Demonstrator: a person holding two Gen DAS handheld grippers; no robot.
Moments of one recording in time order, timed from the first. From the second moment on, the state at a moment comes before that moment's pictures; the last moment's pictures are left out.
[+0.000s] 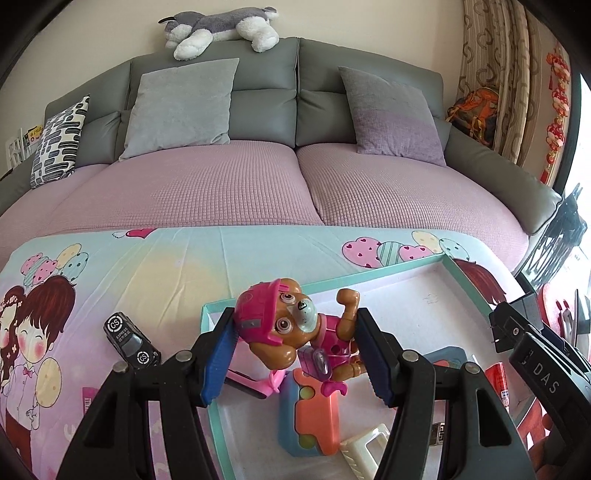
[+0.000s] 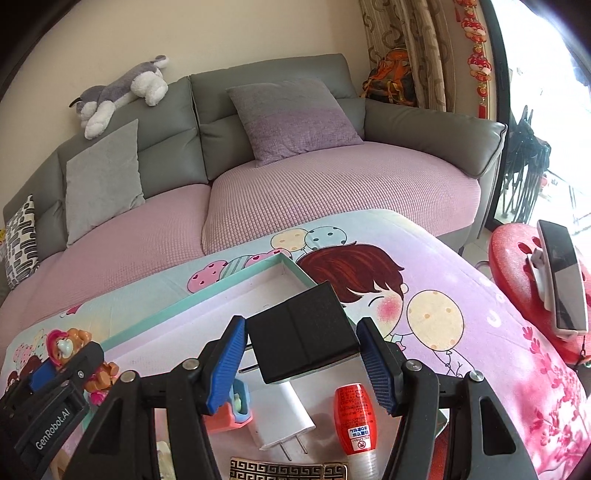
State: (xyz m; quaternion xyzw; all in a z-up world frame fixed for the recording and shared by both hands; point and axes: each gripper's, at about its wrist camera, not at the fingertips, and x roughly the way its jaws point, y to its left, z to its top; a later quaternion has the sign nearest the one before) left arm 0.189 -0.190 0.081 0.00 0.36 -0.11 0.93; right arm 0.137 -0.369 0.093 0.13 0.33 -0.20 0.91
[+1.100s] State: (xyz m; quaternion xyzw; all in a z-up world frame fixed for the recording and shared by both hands) left arm 0.190 -0.208 0.067 0.04 0.39 -0.12 0.91; right arm 0.145 -0.374 0.065 0.13 0.38 -0.21 0.89
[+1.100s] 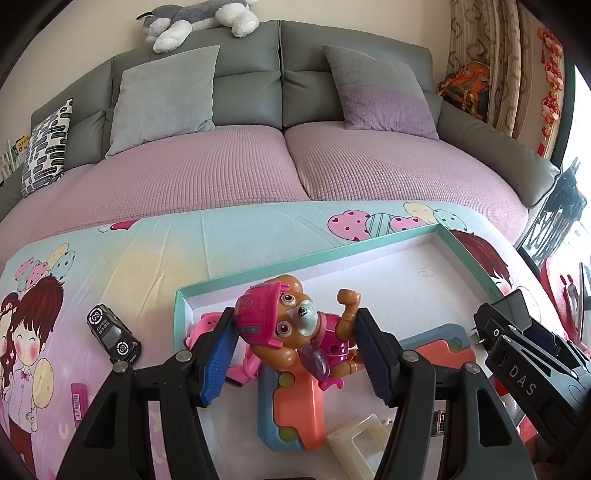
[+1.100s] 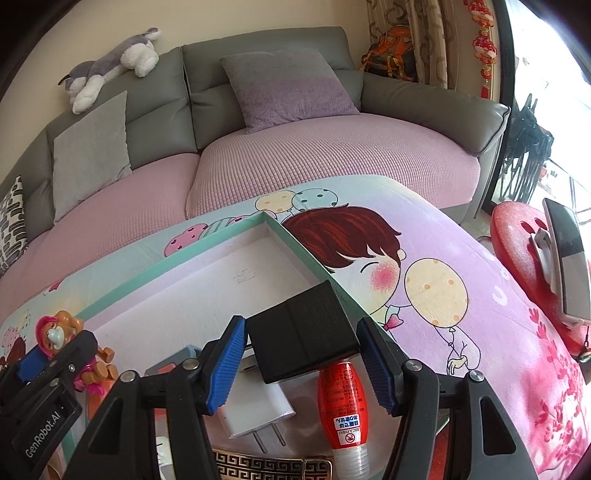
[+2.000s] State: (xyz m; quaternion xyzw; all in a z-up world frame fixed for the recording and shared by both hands) left arm 0.190 -0.193 0.080 0.04 0.39 -0.09 0.91; right arm 0.140 -0.370 0.087 0.12 0.40 -0.20 0.89
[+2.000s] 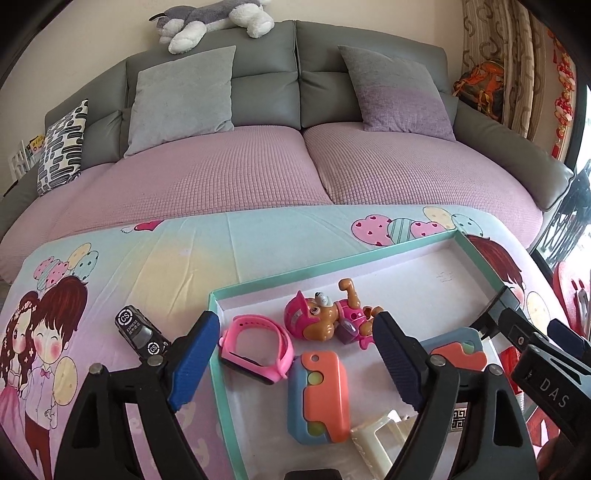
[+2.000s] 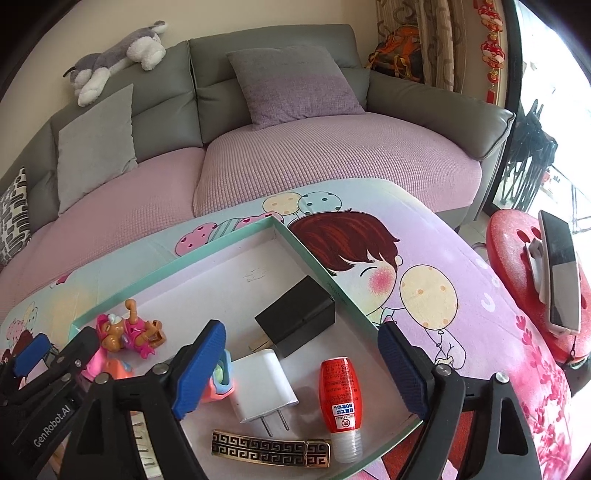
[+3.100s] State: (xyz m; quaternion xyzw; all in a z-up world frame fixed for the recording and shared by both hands) left arm 0.187 -0.111 0.086 -0.03 0.43 0.02 0.90; right arm 0.142 -0.321 0.096 0.09 0.43 -0.14 0.89
